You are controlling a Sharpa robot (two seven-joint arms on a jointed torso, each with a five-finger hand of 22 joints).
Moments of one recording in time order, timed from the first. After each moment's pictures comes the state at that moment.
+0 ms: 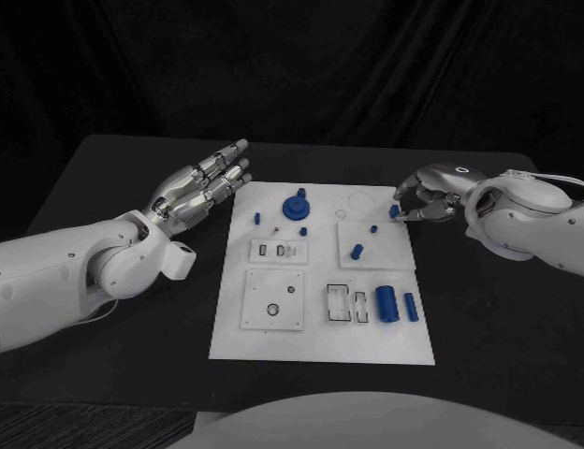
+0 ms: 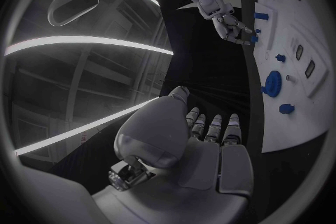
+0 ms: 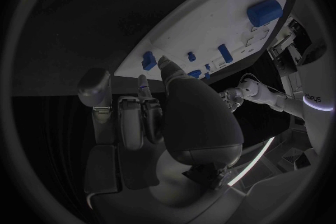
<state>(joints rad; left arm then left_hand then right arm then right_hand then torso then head) 1.23 -0.83 -0.22 1.42 -0.20 0.09 0.64 1.44 0.29 -0.06 0.23 0.53 0.15 -0.01 0.02 0.02 0.00 -0.04 0.00 0.00 0.00 0.10 0.00 0.00 0.17 0.00 0.18 0.00 0.00 1.30 -1.02 -0.25 1.44 -1.49 -0.33 -0.09 1.33 -0.06 0.13 0.16 0.20 0.82 0.09 0.10 0.28 1.47 0.01 1.57 1.31 1.47 -0.05 1.57 1.31 0.10 1.37 0.06 0.96 1.31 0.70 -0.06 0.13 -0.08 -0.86</state>
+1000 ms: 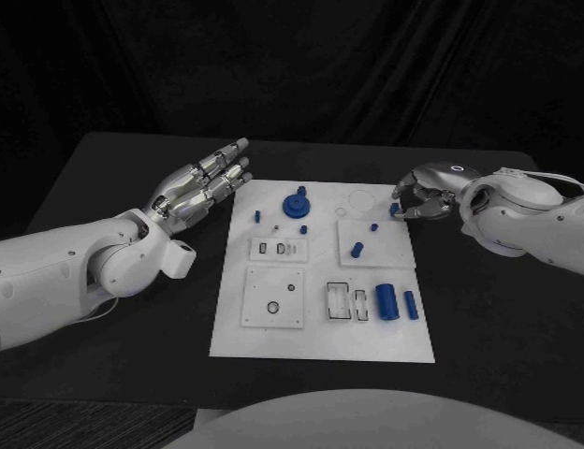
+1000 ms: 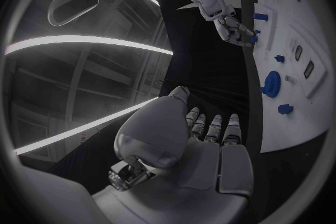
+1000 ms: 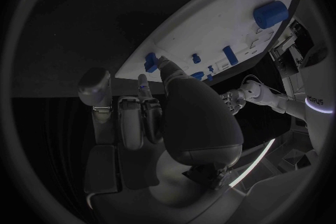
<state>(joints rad) 1.23 -0.83 -0.22 1.42 -0.20 0.10 0.64 1.44 0.29 -0.06 0.23 0.53 0.15 -0.01 0.02 0.02 0.00 -0.04 0.00 0.00 0.00 0.10 0.00 0.00 0.17 0.00 0.18 0.00 0.00 1.29 -0.98 -0.25 1.40 -1.49 -0.33 -0.09 1.34 -0.06 0.13 0.16 0.25 0.83 0.09 0.12 0.30 1.47 0.01 1.57 1.31 1.47 -0.05 1.57 1.31 0.10 1.37 0.06 0.95 1.31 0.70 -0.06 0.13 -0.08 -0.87</state>
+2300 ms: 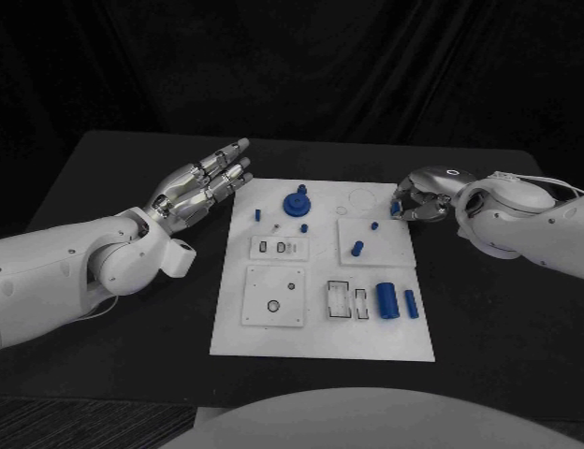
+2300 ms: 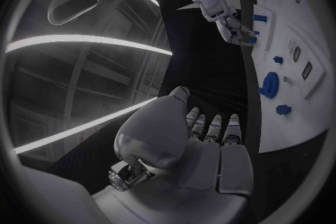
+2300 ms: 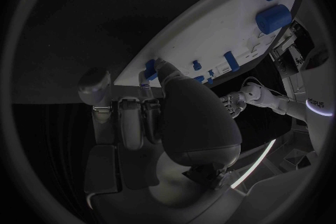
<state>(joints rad) 1.23 -0.83 -0.22 1.42 -0.20 0.11 0.63 1.44 0.29 -0.05 0.23 0.53 0.15 -0.01 0.02 0.02 0.00 -0.04 0.00 0.00 0.00 0.10 0.00 0.00 0.17 0.00 0.19 0.00 0.00 1.26 -0.96 -0.25 1.37 -1.49 -0.33 -0.09 1.37 -0.04 0.13 0.14 0.26 0.91 0.08 0.17 0.34 1.47 0.01 1.57 1.31 1.47 -0.05 1.57 1.31 0.10 1.37 0.06 0.94 1.31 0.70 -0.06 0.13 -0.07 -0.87</state>
